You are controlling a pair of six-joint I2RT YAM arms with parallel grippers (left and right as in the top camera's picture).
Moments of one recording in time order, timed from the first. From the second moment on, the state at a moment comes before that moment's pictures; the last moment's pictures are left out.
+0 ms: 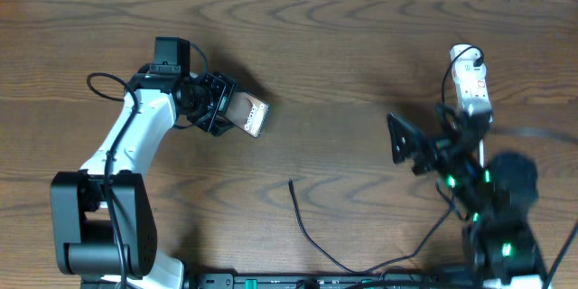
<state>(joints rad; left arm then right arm) -0.04 1.71 1.14 -0.65 0.57 -1.14 0.11 0.70 0.64 -0.23 -0.35 0.30</state>
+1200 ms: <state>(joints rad) -0.15 1.71 1.14 -0.66 0.45 -1.54 0.43 1.83 0.96 0.18 -0.76 0.70</state>
